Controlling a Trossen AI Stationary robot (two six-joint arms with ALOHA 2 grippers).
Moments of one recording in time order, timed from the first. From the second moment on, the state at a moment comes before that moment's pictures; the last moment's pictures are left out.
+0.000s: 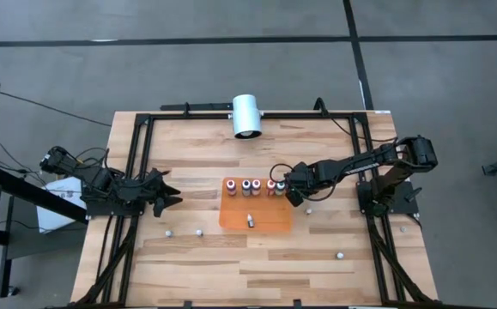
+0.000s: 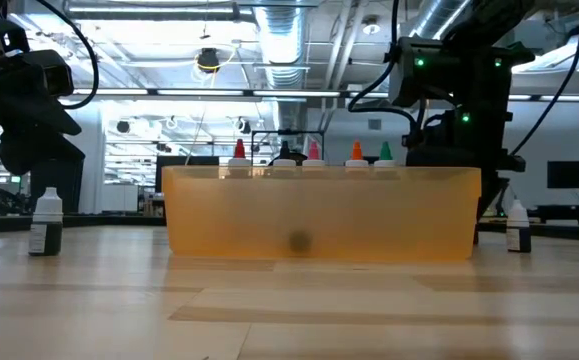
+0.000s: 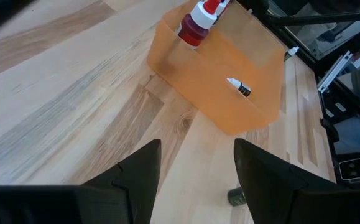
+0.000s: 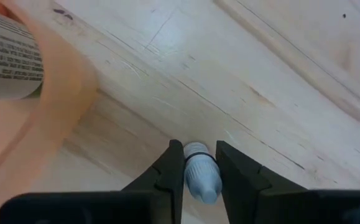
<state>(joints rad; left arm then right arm) -0.40 0.14 0.17 -0.52 -0.40 -0.88 0.01 1.59 0.83 -0.73 0.20 0.89</state>
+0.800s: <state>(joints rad) -0.39 0.14 0.17 -0.52 -0.40 -0.88 0.08 1.59 0.98 -0.98 0.21 0.88</state>
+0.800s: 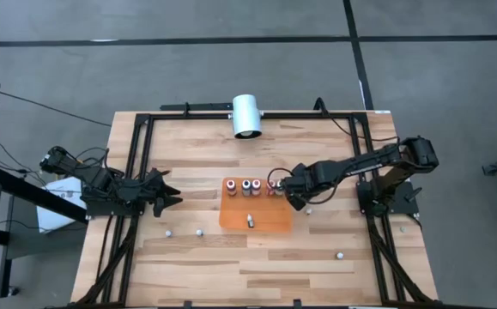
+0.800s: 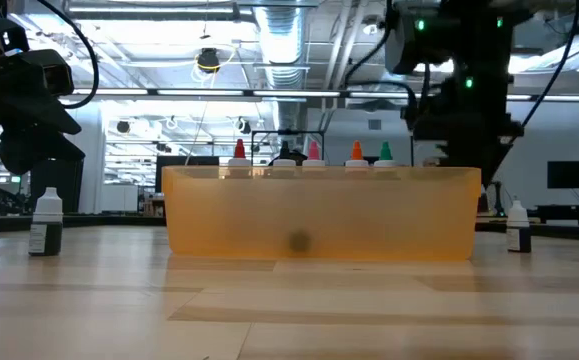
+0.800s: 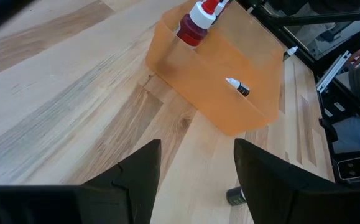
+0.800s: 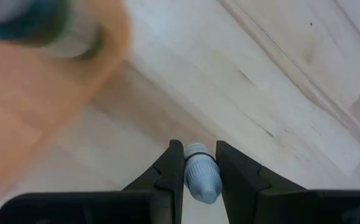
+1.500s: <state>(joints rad) -0.39 0.14 0.17 -0.52 -0.40 -0.88 0.36 1.58 1.35 -1.20 0.26 1.18</state>
